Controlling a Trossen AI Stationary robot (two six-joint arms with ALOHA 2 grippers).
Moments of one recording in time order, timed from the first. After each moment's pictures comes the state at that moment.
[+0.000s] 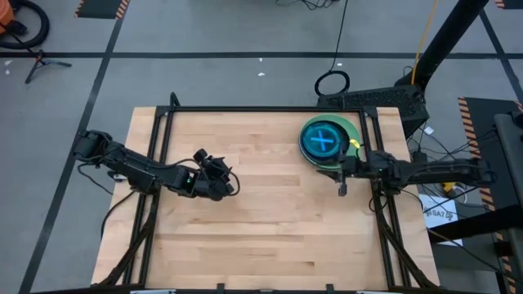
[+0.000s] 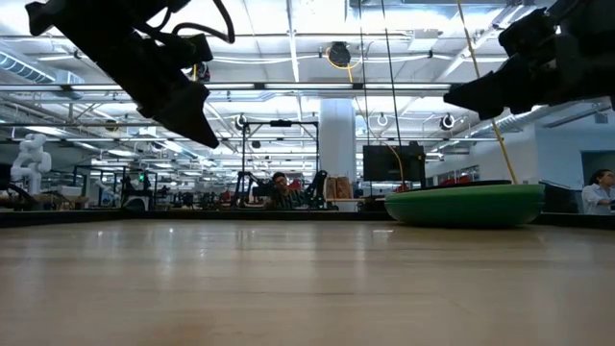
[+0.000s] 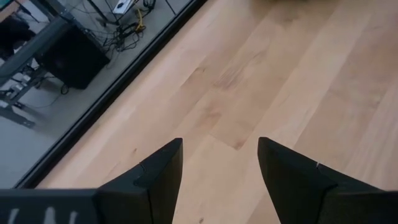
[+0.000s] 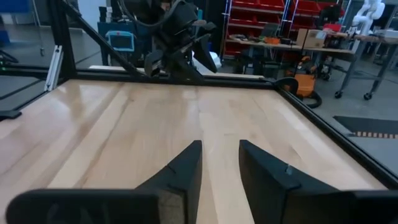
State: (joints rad) left arm -0.24 1.37 0.72 -0.35 -0.87 -0.48; right arm -0.08 0.49 0.06 0.33 -0.01 -0.07
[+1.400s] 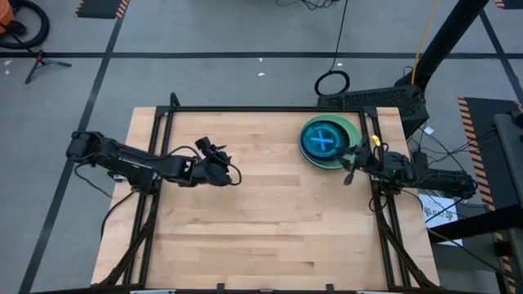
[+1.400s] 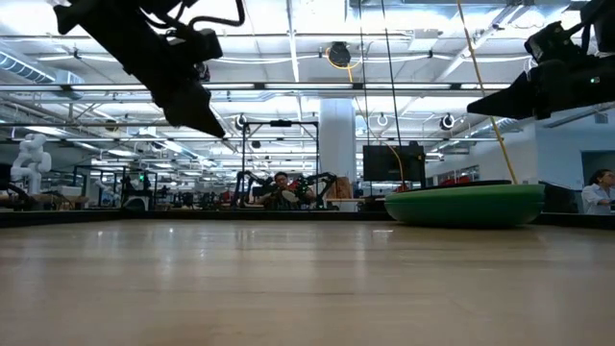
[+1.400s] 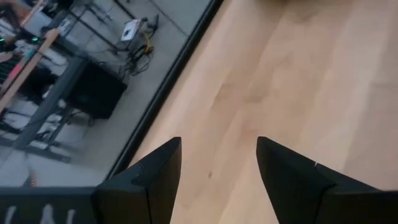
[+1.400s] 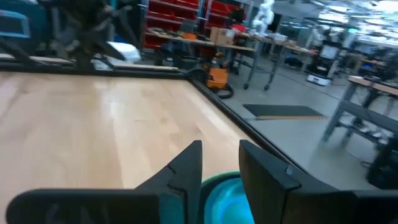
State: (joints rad) left arm -0.12 1.30 0.72 -0.27 -0.83 -0.06; right arm -0.08 0.00 0.06 -0.16 0.36 -0.15
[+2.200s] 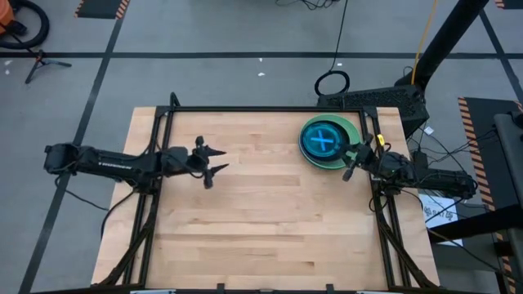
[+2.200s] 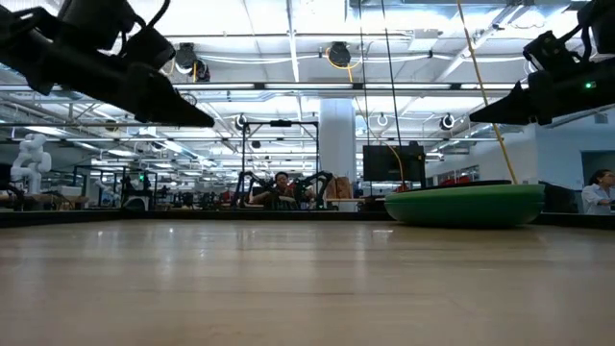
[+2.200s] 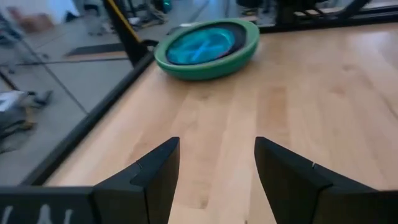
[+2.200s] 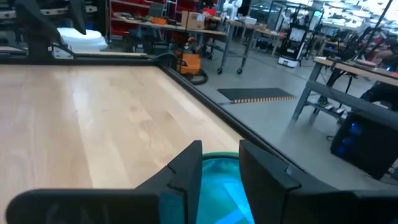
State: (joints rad) left arm 0.10 0.92 0.26 0.38 -0.18 0.14; right arm -0.09 0.00 0.07 -0.22 0.50 -0.11
